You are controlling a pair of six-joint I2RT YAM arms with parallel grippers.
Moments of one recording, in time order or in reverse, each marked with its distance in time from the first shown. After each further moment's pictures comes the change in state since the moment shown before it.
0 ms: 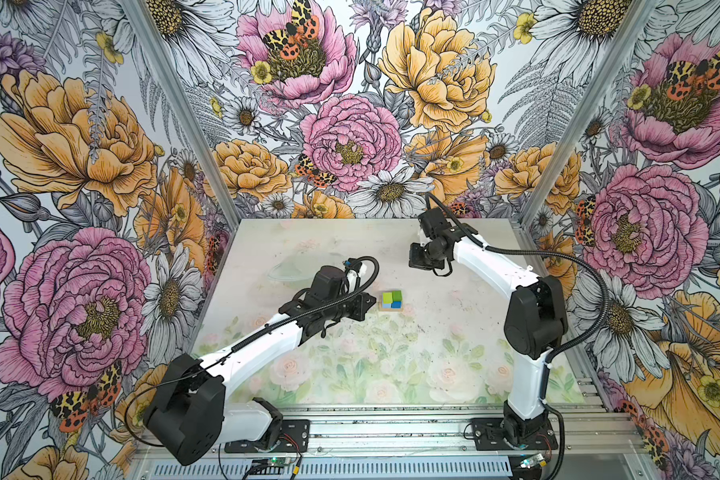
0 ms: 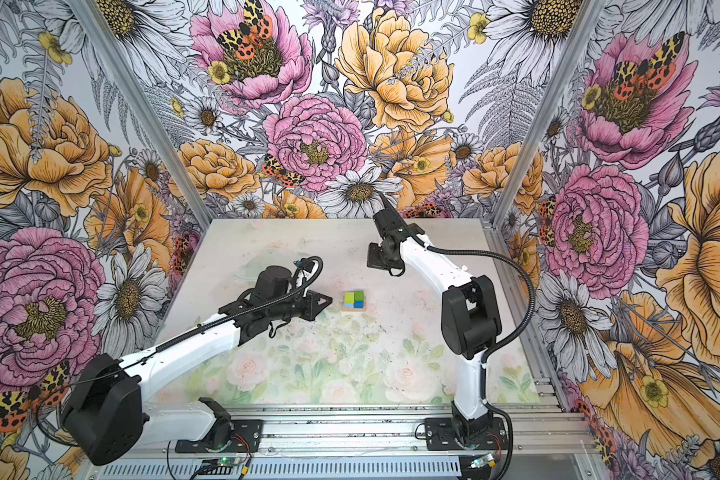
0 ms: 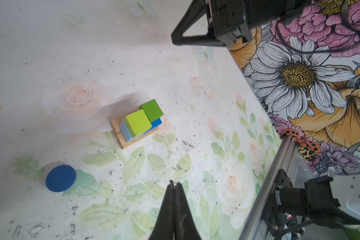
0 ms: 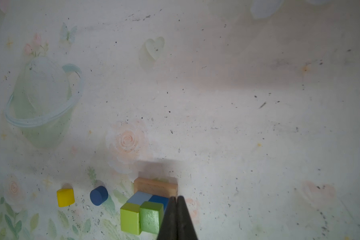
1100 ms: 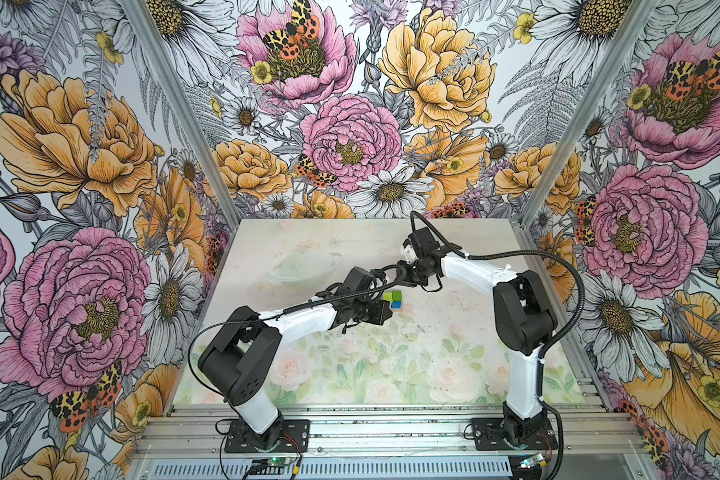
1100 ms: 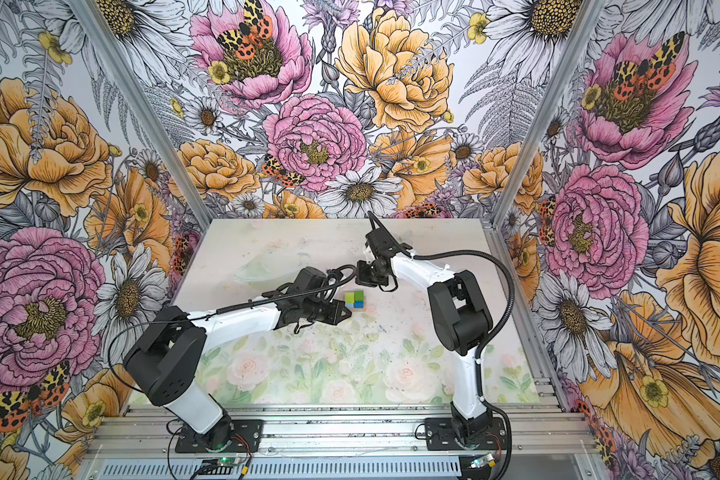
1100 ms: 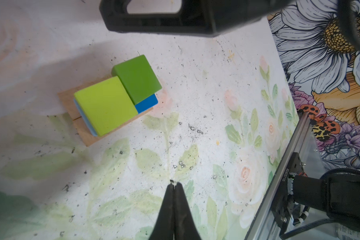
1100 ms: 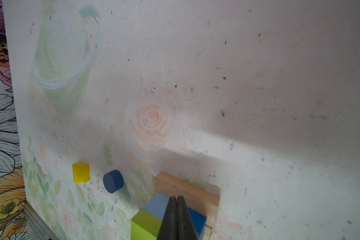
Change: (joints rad) left arm -0.066 0.325 0.140 -0.019 0.047 -0.026; right arm 0.039 0.043 -0.185 0.234 -0.210 0.012
